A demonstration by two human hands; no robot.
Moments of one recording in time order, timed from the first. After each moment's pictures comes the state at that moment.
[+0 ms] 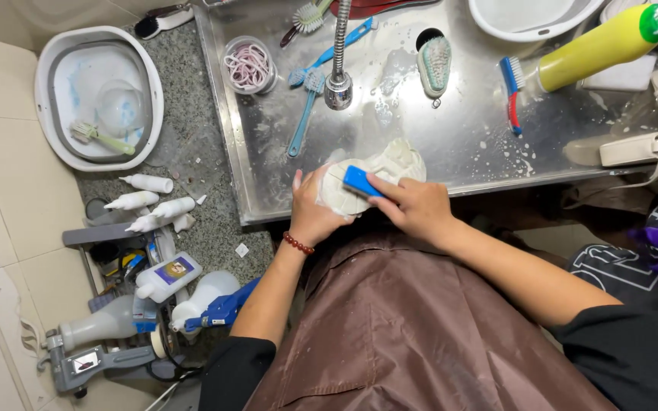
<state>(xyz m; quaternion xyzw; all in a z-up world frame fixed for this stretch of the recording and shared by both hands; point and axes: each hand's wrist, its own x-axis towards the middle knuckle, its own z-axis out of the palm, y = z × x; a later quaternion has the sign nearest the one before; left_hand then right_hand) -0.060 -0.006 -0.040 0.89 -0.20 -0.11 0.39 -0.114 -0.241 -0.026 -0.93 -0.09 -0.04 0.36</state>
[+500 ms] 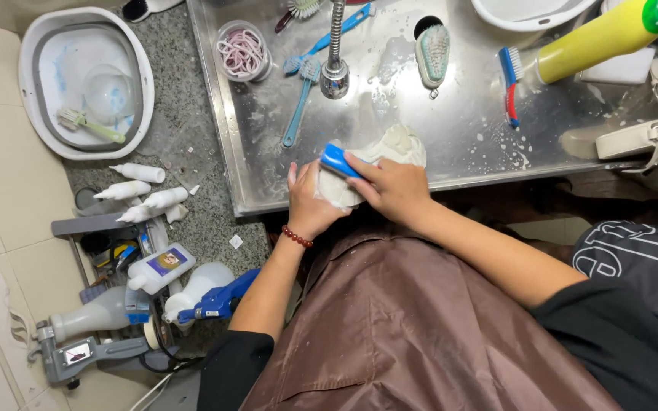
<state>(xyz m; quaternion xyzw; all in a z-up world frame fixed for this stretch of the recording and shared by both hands) -0.065 -0.009 -0.051 0.91 -0.16 -0.11 0.36 -0.088 -0.219 -0.017 -0.95 -0.07 -0.08 0.31</state>
